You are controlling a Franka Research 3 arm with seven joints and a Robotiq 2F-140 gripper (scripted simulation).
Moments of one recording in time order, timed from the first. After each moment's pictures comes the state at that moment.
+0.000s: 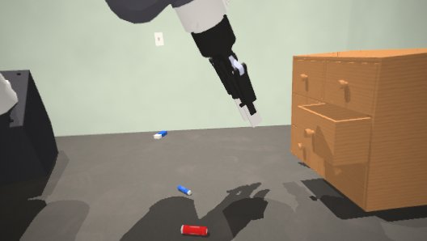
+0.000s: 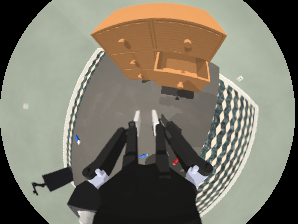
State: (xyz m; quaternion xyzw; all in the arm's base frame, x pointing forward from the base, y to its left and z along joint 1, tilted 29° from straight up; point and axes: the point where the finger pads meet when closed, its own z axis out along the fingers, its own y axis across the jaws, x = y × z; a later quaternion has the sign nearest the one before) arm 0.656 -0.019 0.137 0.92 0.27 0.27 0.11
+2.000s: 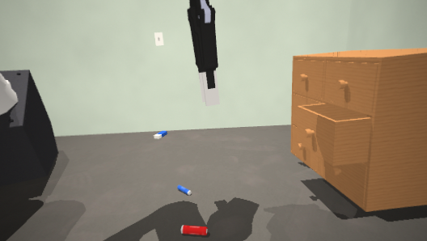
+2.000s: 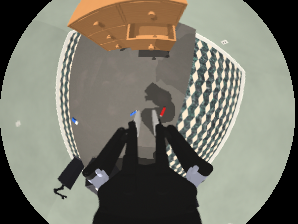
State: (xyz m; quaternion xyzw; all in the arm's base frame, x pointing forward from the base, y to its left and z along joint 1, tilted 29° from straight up) arm 0.558 -0.065 0.216 0.96 0.16 0.11 0.22
